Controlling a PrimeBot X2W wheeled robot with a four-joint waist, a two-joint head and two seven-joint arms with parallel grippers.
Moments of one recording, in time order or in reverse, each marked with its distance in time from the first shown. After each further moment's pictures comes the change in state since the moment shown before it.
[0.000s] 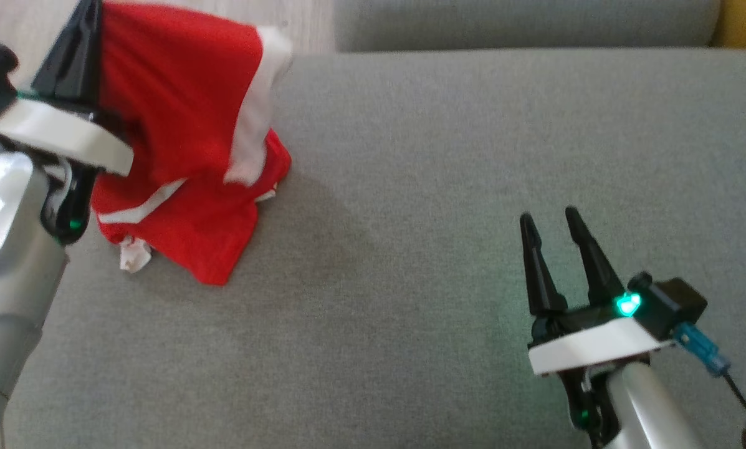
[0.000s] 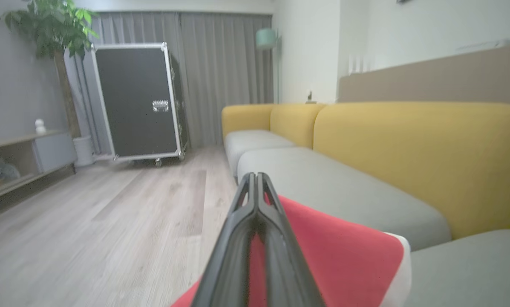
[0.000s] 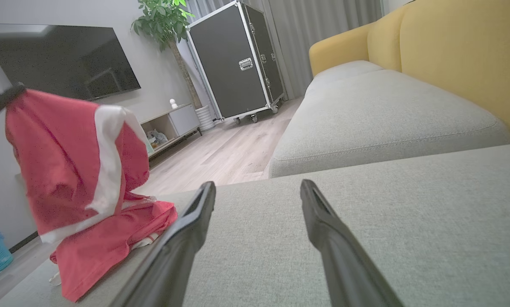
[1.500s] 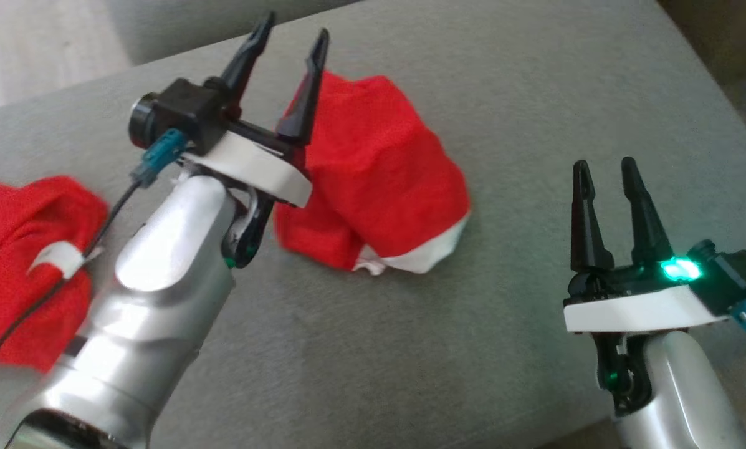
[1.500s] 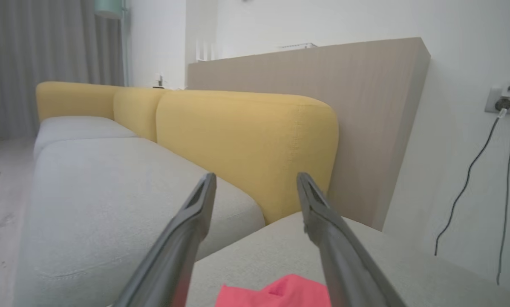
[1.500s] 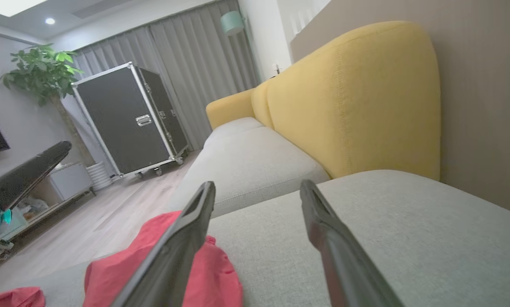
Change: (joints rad) left arm 0.055 -0.314 -0.032 -0.079 0.172 0.079 -0.008; right arm -0.039 0.000 -0.090 -0.104 0.047 0.000 0.000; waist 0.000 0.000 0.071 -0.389
